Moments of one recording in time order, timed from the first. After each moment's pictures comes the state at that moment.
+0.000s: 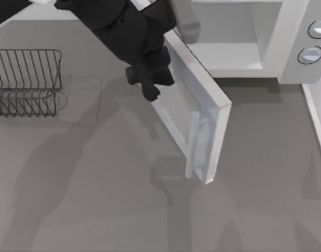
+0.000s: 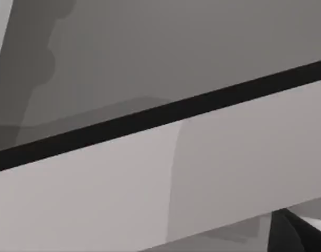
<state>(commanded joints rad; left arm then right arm) -0.57 1.87 1.81 -1.14 0.39 0.77 0.00 0.00 0.00 0.00 0.00 0.00</state>
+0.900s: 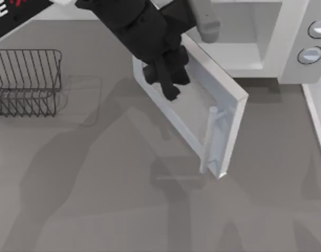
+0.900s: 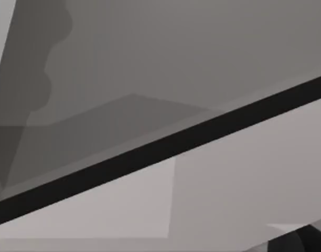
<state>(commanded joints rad) -0.61 1.91 1.86 -1.14 0.37 0.72 0.00 0.00 0.00 0.00 0.00 0.00</state>
